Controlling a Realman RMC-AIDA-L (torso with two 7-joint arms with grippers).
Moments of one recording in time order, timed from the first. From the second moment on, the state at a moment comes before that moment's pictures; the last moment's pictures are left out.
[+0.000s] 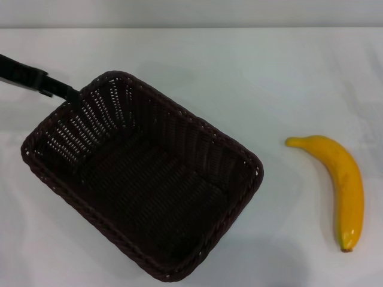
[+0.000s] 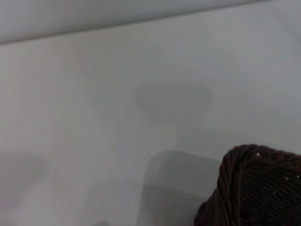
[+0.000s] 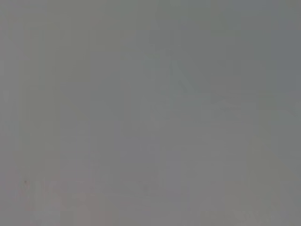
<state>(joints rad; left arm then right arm) -0.85 -1.83 0.72 0.74 -0.57 -1.58 0.84 0.41 2.02 2.07 0.20 -0.36 1.06 -2.66</state>
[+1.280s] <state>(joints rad) -0.86 -1.87 0.71 0.63 -0.59 -1.53 0.89 0.39 2.02 2.07 0.20 -0.36 1.08 -2.65</state>
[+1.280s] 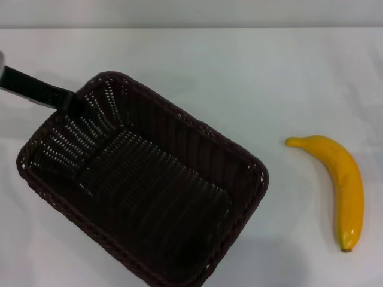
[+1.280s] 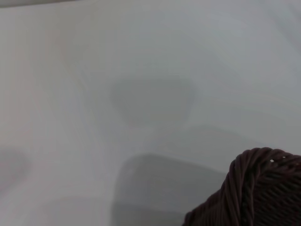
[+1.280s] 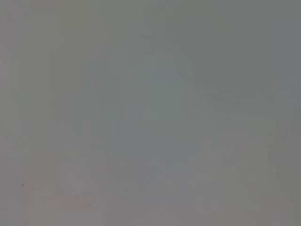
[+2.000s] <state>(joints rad) -0.65 -1.80 0.48 0.63 -0.90 -1.58 0.76 0.40 2.02 2.07 0.20 -0.36 1.08 -2.65</state>
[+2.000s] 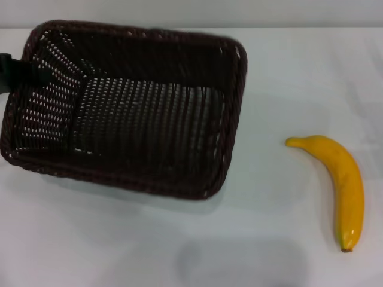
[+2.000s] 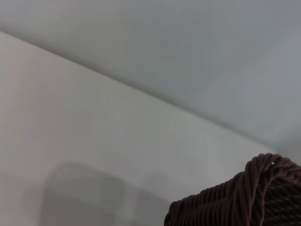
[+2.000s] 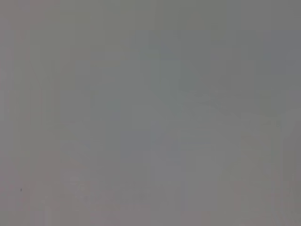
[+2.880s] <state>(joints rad) -0.70 -1.88 0.49 0.46 -0.98 -1.23 0.71 0.40 2.02 2.08 0.20 -0.37 1.07 -2.66</state>
